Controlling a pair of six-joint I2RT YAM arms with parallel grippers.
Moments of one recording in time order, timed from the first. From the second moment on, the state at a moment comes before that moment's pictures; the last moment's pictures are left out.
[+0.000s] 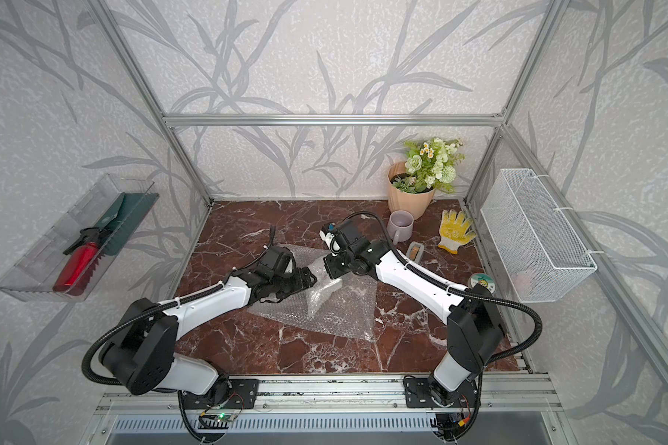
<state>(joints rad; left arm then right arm) -0.53 1.43 0.81 -0.30 0.15 -0.81 0.73 1.61 1.31 -0.56 -0.14 0.24</state>
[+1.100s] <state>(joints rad) -0.50 1.55 0.95 -0.35 0.05 -0.66 0.71 1.75 1.23 -0.48 -0.21 0.39</state>
